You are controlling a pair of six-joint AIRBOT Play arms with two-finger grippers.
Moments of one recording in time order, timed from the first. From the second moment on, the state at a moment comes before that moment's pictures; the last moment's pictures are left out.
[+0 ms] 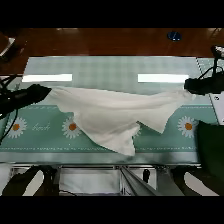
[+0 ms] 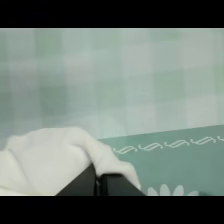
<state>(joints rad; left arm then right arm) 0.19 -0.80 0.69 0.75 -0.85 -1.23 -0.12 -1.13 1.10 -1.52 1.08 1.63</state>
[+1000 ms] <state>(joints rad) 0.44 -1.17 0.79 0.79 -1.14 -1.22 -0.65 -1.10 0.86 -1.15 1.24 1.48</state>
